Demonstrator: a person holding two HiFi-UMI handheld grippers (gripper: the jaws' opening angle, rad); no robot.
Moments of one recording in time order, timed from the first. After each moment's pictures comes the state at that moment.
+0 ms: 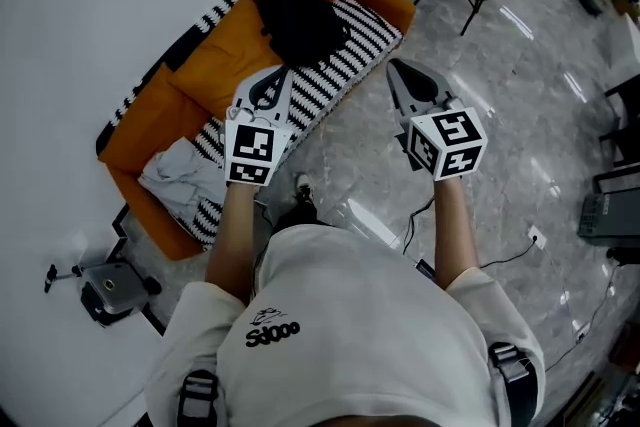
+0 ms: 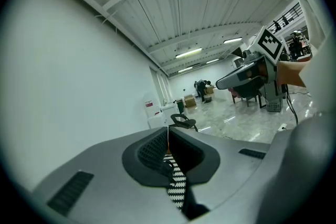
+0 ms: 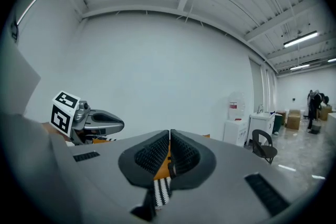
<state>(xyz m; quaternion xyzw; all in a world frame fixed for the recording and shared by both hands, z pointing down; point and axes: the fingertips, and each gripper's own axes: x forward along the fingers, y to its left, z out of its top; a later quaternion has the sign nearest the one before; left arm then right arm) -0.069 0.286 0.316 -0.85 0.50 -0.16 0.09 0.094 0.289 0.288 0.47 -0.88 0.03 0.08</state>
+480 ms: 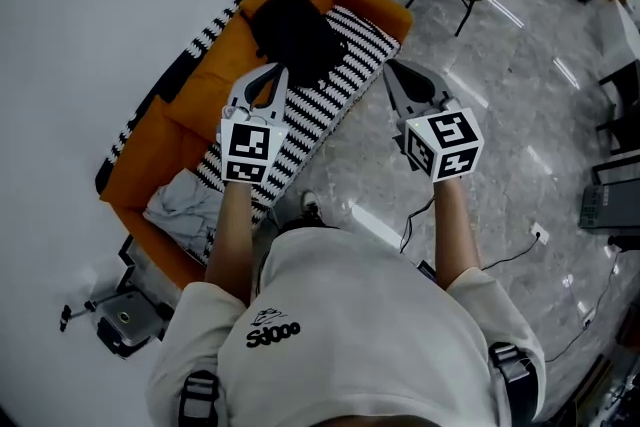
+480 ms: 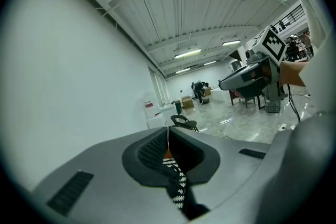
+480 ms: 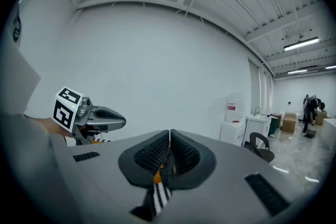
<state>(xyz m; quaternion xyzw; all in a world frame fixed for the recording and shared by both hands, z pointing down) -0.113 0.149 0.305 -0.86 0.47 -0.16 0.09 0.050 0.168 0.280 0.49 -0.87 0.03 0.09</state>
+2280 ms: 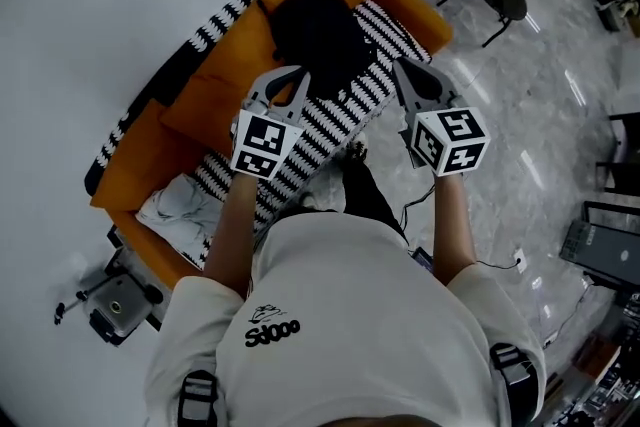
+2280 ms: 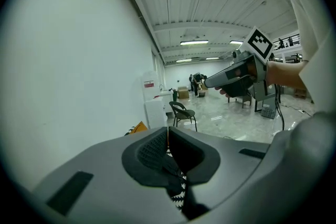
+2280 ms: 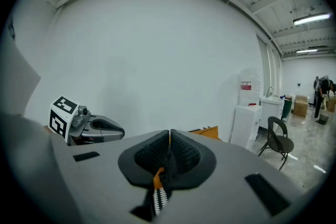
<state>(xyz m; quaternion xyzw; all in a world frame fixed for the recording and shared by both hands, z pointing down) -0.185 -0.089 0.417 -0.88 0.44 -0.19 -0.01 -0.043 -0.105 0.369 0.45 -0.87 0.11 0.14</state>
